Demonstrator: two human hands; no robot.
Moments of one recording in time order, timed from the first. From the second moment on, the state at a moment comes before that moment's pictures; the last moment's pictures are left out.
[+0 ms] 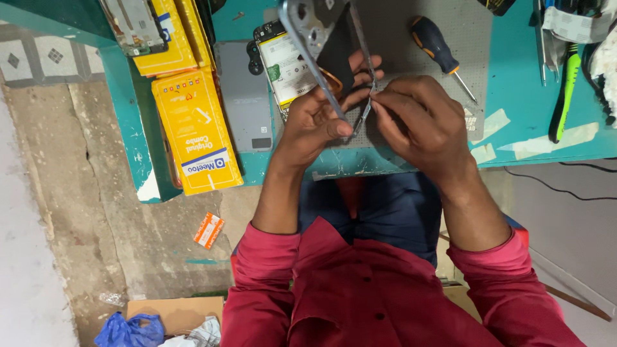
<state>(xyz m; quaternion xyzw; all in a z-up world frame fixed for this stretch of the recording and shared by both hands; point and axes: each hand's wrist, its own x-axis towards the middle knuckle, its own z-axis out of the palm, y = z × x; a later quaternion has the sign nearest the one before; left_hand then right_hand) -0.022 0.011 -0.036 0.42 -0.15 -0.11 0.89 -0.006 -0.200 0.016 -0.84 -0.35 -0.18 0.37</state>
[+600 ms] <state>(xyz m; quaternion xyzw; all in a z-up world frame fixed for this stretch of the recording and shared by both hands) -0.028 0.020 -0.032 0.45 -0.13 -0.12 0.88 0.000 -0.190 -0.006 -0.83 -0.31 -0.10 0.46</state>
